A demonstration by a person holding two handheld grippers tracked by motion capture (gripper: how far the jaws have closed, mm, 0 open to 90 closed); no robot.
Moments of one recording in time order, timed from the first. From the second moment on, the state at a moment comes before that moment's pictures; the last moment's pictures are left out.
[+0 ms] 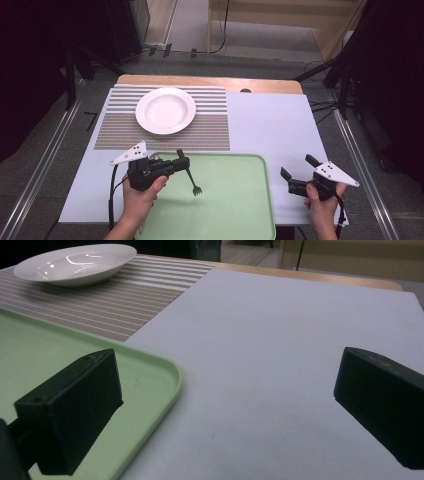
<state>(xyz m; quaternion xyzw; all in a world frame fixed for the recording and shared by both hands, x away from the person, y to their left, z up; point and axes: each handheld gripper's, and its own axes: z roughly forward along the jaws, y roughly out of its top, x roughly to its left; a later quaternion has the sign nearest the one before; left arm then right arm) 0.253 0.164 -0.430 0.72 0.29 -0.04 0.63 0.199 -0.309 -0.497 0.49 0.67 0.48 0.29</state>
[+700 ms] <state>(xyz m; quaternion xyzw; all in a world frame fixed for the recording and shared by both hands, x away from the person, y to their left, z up) 0.250 0.174 -0.446 0.73 0.29 -0.09 0.61 0.189 -0.334 -0.497 0.51 0.64 0.49 0.31</state>
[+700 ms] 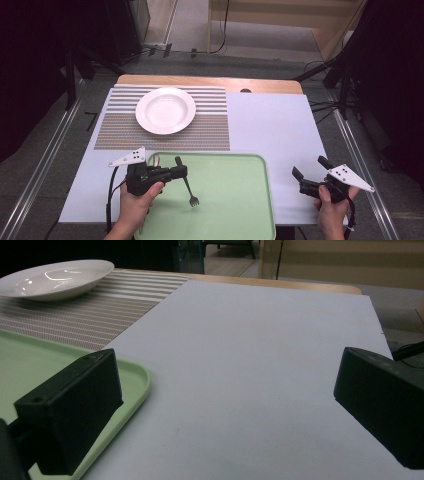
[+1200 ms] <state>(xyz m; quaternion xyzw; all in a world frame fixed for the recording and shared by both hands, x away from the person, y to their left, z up) 0.263 0.180 -0.456 0.73 0.33 -0.06 0.59 0.192 -0.333 -0.501 0.51 0.64 0.48 0.31</state>
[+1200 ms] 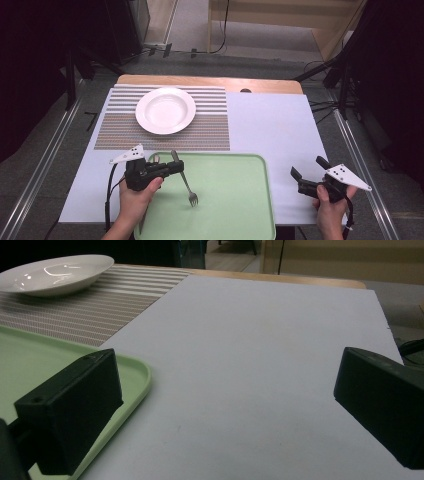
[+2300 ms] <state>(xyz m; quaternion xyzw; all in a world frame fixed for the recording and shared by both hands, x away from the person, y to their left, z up) 0.284 0.177 -0.484 0.79 0.45 0.03 0.41 0.195 -0.334 -0.507 0.51 0.65 0.48 0.30</state>
